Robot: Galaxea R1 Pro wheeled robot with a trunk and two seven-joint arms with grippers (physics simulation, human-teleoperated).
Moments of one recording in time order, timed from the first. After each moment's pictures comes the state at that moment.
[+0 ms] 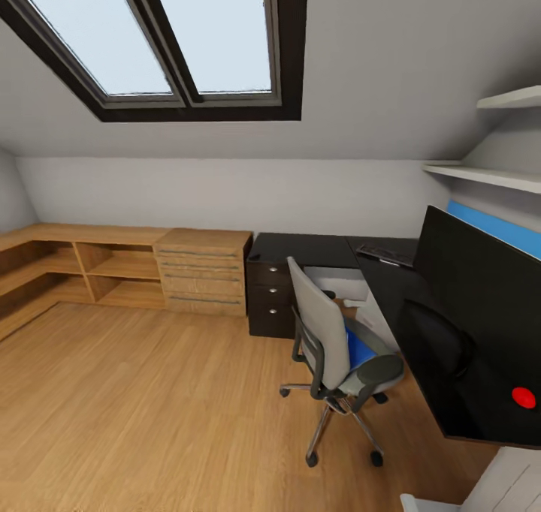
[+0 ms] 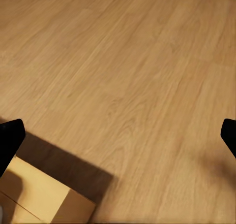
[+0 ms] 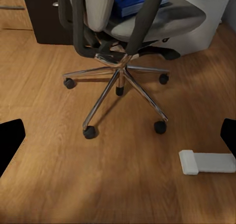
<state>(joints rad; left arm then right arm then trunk) -0.01 -0.03 -0.07 -0.03 0.17 -1.04 0.31 -0.05 0.00 -0.03 -0.21 0.01 -0.97 -0.08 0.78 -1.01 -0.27</state>
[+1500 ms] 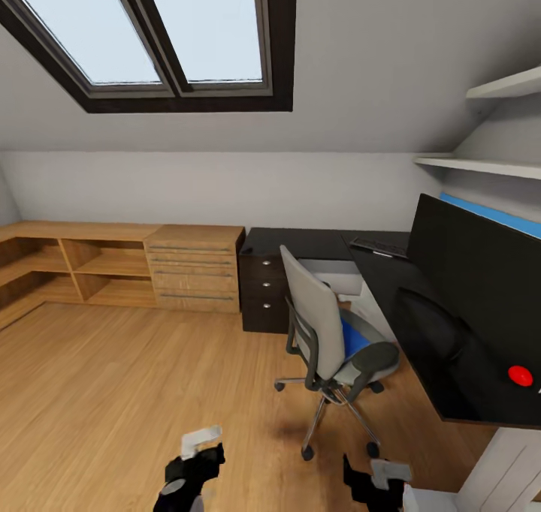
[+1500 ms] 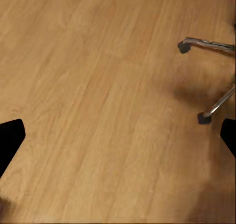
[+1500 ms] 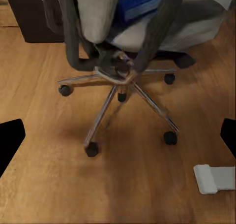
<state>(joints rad) -0.14 -0.17 -0.07 -1.04 0.17 0.29 0.34 -0.16 0.06 -0.03 -0.65 0.01 -0.34 -0.12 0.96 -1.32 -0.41</state>
